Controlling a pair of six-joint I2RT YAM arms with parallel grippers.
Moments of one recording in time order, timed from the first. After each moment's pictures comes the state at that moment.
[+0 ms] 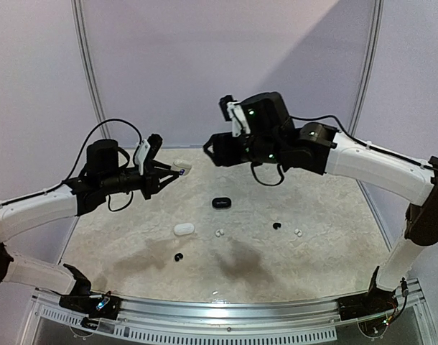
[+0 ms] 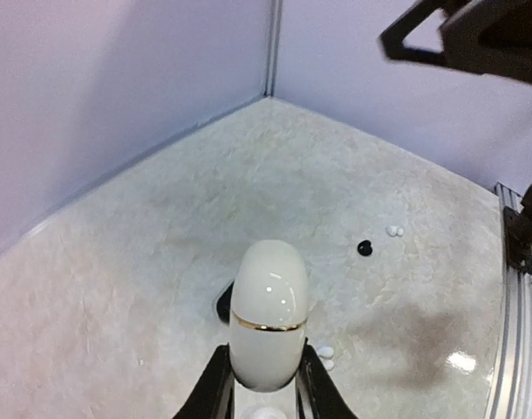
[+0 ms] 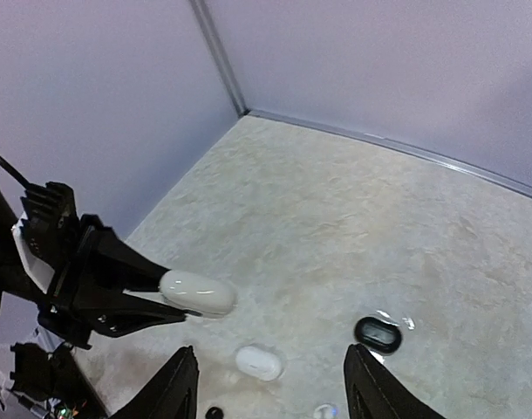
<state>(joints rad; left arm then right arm) -0.52 1.18 0.73 0.19 0.46 0.13 1.05 1.73 1.71 -0.41 0.22 0.43</state>
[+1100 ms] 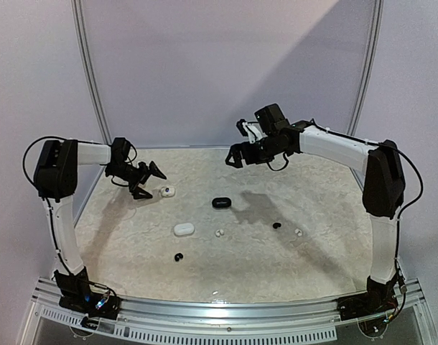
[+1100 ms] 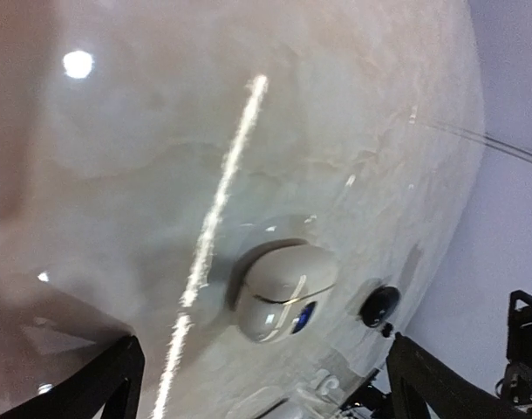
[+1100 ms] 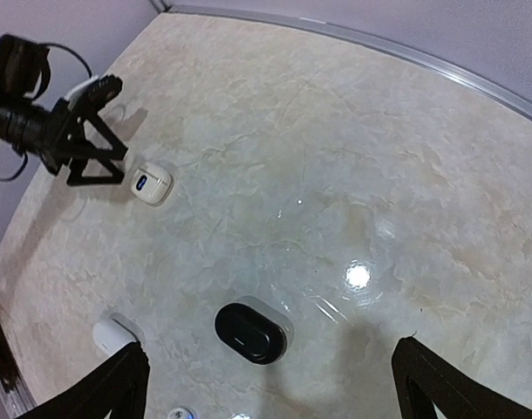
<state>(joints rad) -0.06 2.14 1.47 -0.55 0.70 -0.63 0.63 2.07 1.83 -0.51 -0.21 0.25</state>
